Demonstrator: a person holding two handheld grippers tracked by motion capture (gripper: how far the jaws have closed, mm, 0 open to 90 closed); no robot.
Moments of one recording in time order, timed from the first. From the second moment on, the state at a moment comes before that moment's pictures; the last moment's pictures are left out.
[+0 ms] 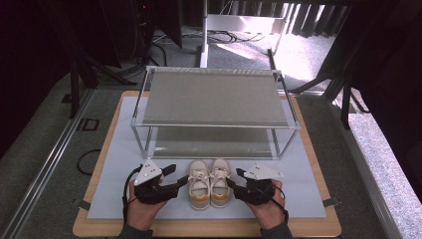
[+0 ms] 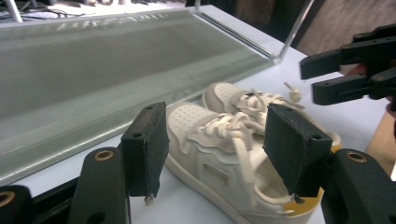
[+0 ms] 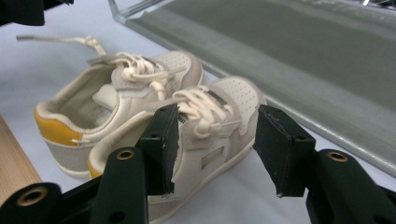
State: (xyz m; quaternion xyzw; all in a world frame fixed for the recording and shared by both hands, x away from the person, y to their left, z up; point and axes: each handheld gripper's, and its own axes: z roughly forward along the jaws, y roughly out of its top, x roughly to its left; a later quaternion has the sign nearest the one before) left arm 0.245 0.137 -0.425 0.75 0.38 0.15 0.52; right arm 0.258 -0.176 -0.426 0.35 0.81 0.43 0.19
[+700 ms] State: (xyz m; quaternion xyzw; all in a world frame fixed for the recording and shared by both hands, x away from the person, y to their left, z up) left arm 0.254 0.114 -0.451 0.79 0.41 0.12 0.45; right arm 0.262 -0.169 -0.442 0.36 0.82 0.40 0.16
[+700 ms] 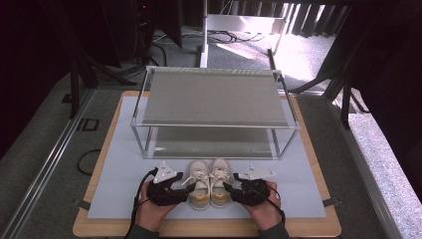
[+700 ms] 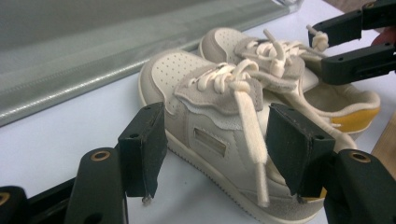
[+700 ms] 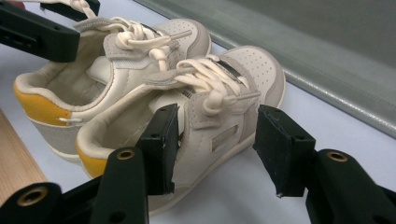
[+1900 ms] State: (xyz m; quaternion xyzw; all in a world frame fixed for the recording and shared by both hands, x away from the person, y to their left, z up) left arm 0.259 0.103 -0.465 0.77 0.44 0.09 0.46; right arm 0.269 -0.169 -0.452 0.40 0.81 0.42 0.10
